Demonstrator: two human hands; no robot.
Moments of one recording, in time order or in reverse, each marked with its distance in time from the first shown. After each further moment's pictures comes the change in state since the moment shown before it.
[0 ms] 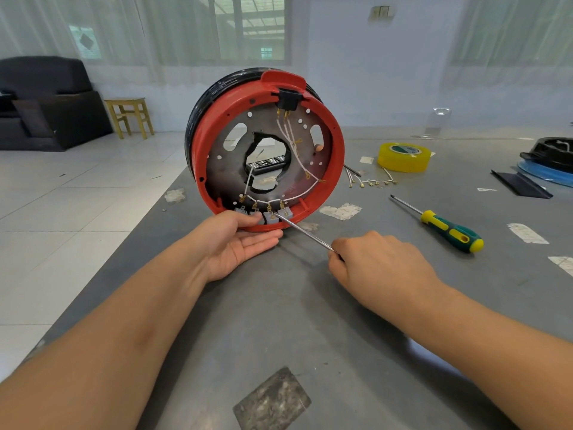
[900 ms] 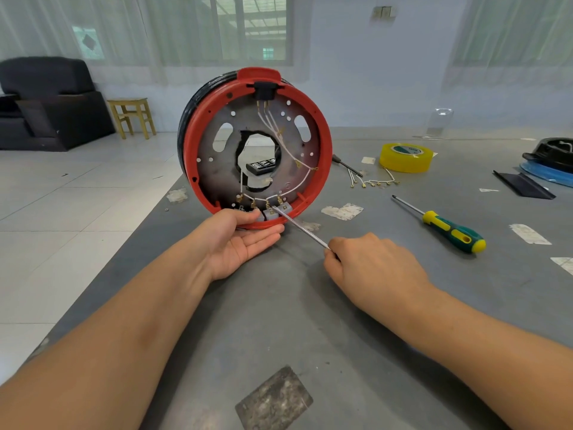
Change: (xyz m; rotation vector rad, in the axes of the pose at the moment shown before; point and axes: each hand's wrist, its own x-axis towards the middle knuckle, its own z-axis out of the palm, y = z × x) left_hand 0.000 0.001 -0.002 -0.078 0.002 -0.005; right_hand 0.001 -0.009 0.006 0.066 0.028 0.003
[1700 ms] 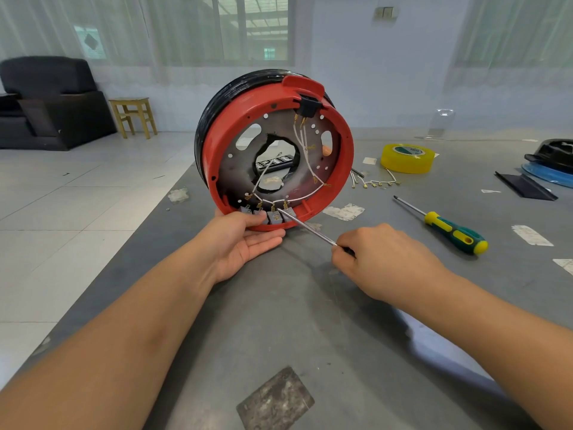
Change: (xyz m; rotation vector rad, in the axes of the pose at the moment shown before) left_hand 0.005 -0.006 0.003 0.086 0.049 0.116; right_hand 0.009 0.015 -0.013 0.110 -0.074 0.031
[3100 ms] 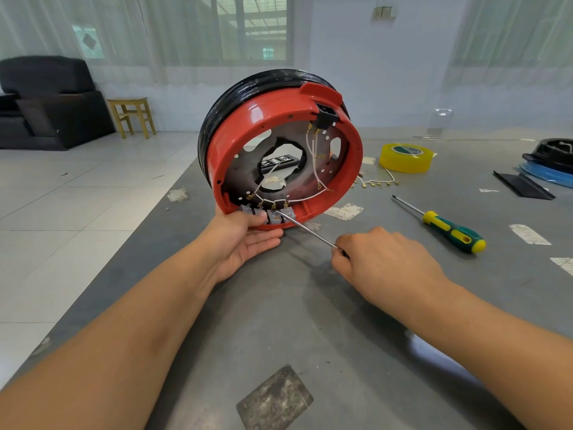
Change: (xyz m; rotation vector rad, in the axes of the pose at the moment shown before) left_hand -0.004 0.000 0.007 0.074 0.021 0.025; right_hand -0.008 -0.005 0.000 -0.145 0.021 -0.008
